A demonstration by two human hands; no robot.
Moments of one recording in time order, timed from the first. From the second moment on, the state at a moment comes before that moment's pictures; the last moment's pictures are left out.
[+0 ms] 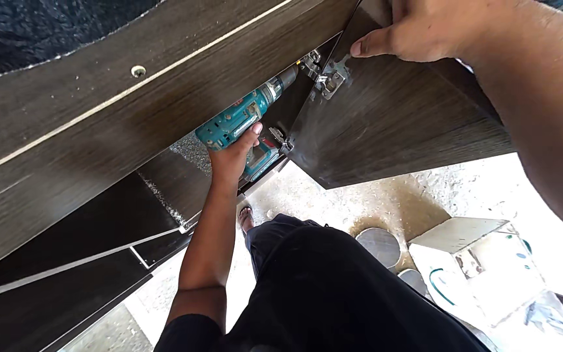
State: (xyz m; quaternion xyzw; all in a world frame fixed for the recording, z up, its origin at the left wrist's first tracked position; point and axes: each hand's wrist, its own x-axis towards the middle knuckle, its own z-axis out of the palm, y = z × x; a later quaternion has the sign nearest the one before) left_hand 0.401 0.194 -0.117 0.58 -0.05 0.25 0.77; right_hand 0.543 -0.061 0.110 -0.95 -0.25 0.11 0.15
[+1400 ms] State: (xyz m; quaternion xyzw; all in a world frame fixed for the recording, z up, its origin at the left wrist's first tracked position) left_hand 0.321 0.297 -0.317 0.55 0.32 0.43 0.64; right_hand 0.568 -0.076 0.105 -0.95 -0.27 0.13 0.12
